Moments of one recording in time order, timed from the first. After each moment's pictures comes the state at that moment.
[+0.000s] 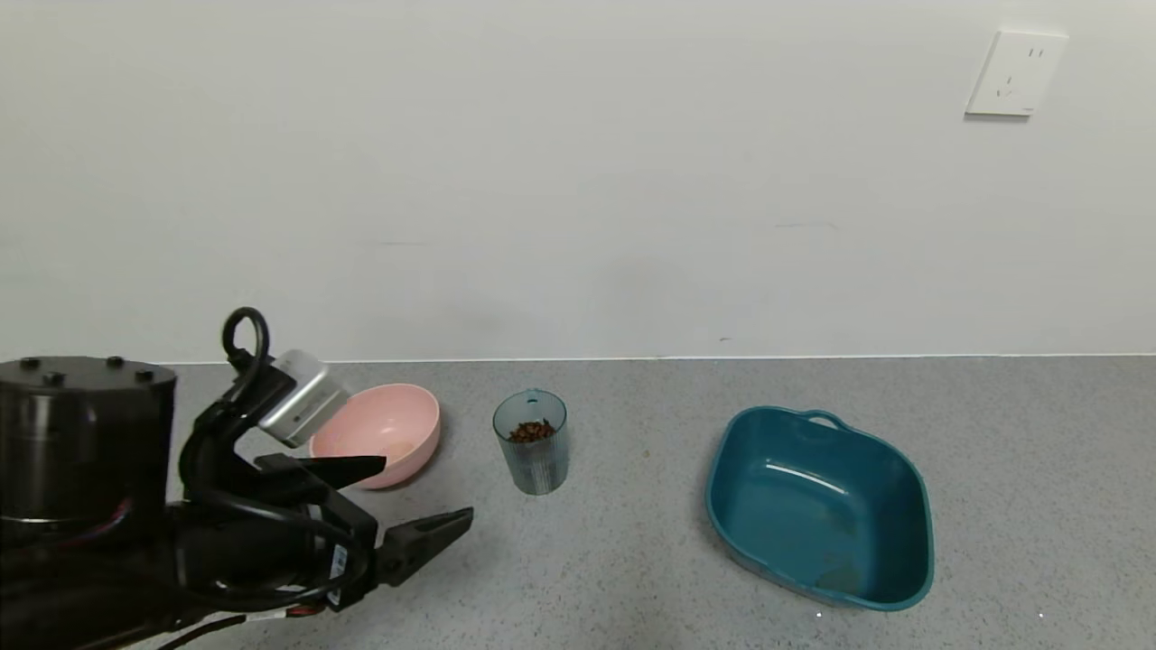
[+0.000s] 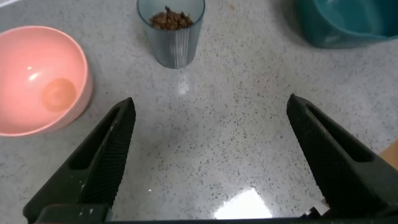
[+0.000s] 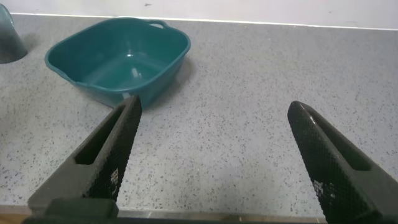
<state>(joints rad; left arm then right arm) -0.41 1.33 -0.59 -0.24 -0.11 0.04 0.00 0.00 0.00 -0.01 0.00 0.00</state>
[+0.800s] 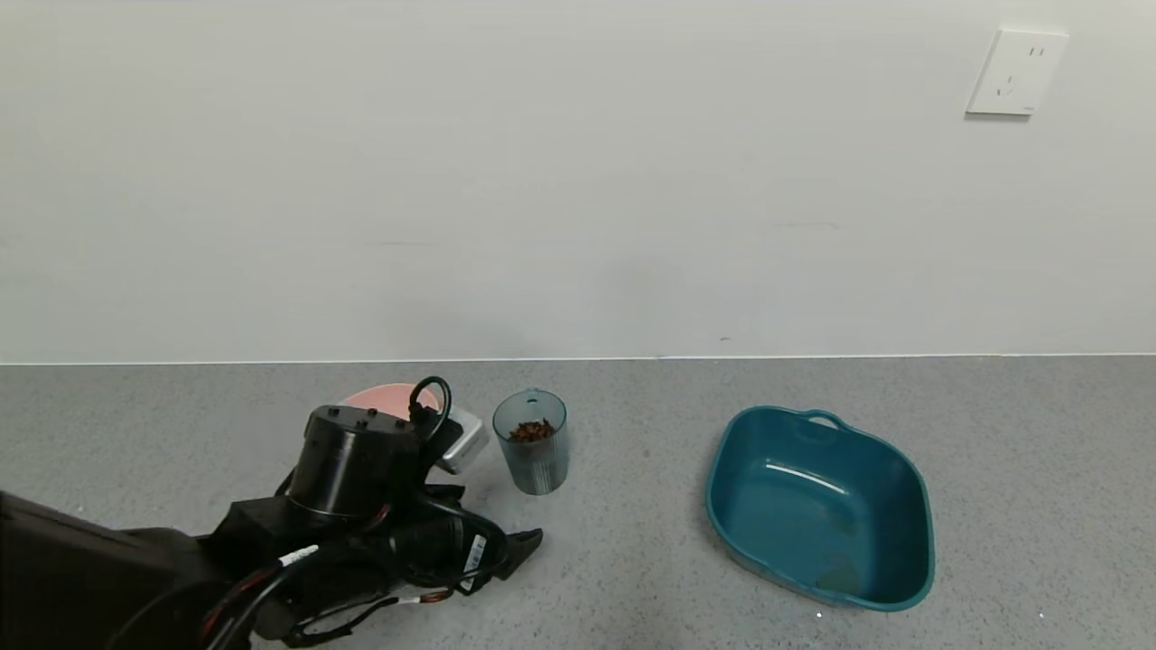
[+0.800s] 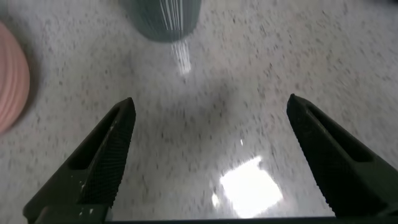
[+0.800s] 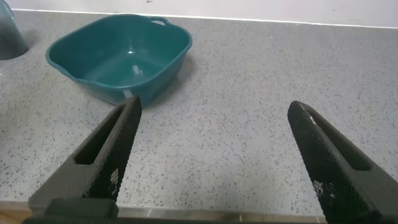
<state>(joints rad) -0.49 1.75 -0.57 -0.53 0.01 0.03 0.00 0.00 0.00 0.00 0.01 0.00</state>
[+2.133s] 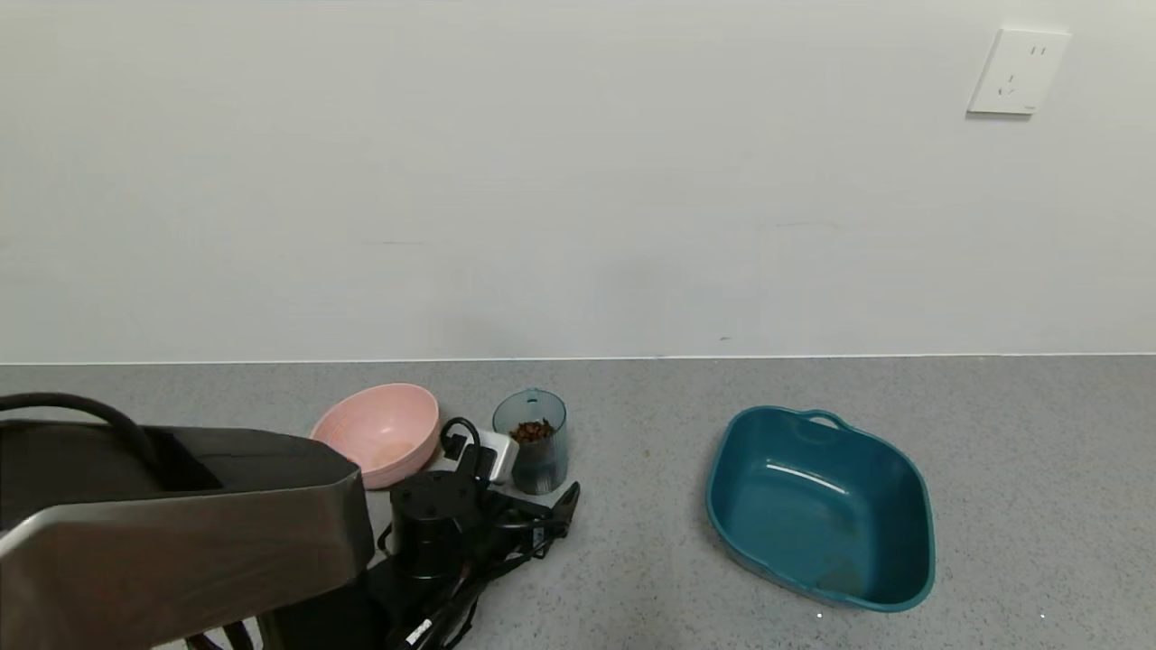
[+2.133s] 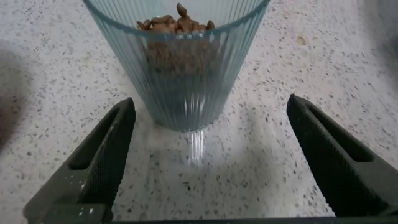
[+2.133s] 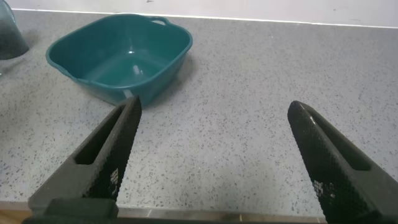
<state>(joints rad) -0.56 2.25 -0.46 -1.52 0.23 -0.07 0.00 0.00 0.00 0.00 0.01 0.00</state>
